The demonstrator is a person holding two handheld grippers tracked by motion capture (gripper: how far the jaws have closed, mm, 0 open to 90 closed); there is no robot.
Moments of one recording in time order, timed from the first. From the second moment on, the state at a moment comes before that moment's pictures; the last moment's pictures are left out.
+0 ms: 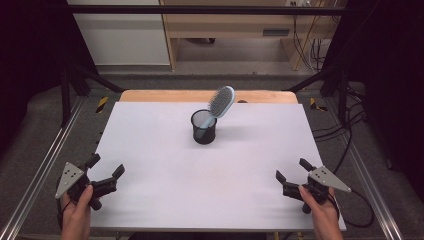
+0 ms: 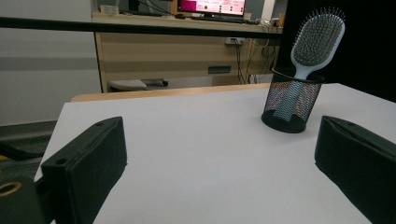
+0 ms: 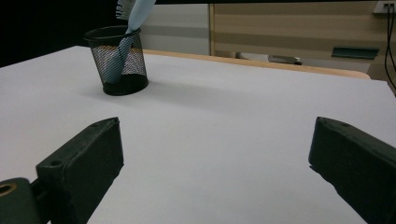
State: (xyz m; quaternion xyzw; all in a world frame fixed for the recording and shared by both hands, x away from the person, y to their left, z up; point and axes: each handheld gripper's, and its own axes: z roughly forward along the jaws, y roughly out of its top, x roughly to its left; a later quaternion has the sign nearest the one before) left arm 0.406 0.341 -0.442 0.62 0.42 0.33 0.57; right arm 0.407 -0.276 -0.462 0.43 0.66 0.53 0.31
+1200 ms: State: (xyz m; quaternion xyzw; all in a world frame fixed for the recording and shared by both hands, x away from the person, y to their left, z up) left arm 0.406 0.337 -0.442 0.63 0.41 0.34 0.57; right arm 0.426 -0.248 -0.464 0.40 0.68 0.54 0.30
